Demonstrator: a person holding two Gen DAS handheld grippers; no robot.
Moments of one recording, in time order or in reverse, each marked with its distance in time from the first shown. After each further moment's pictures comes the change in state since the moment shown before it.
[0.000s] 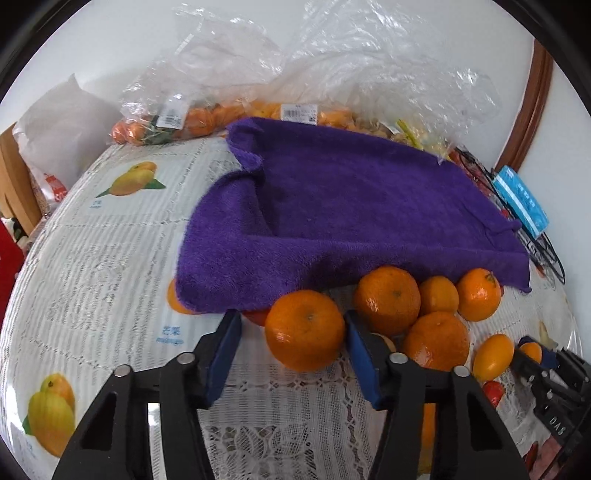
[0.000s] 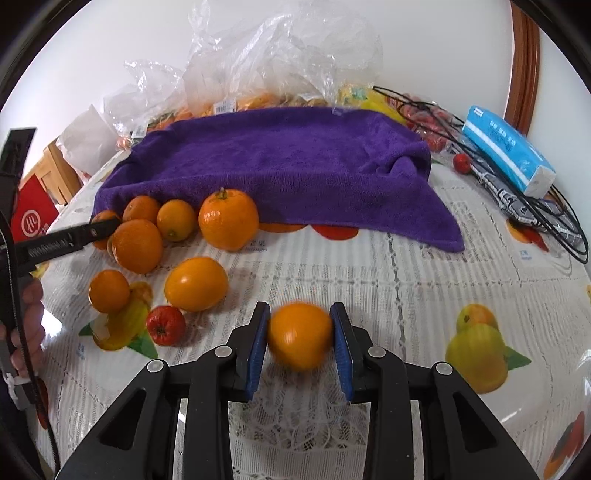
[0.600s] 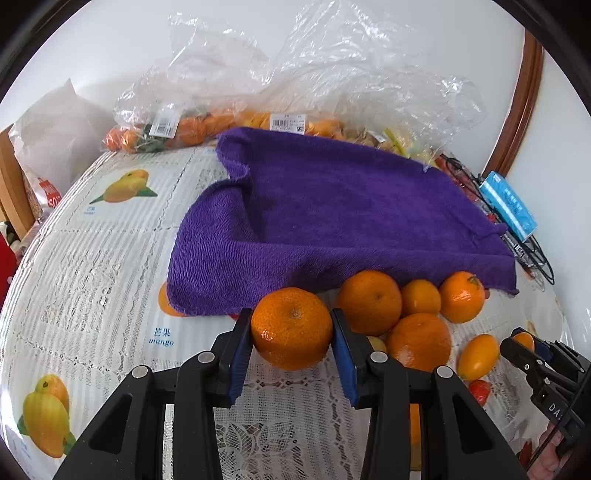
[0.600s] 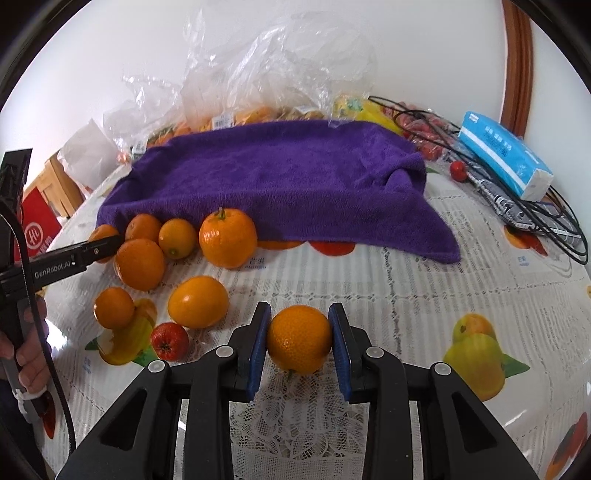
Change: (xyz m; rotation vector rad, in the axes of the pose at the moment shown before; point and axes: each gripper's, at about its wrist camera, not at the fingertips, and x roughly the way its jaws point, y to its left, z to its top) left arm -0.010 -0.003 -0.002 -0.008 -0.045 -0.057; right arm -0.006 -0.005 0.003 0.026 -0.044 0.005
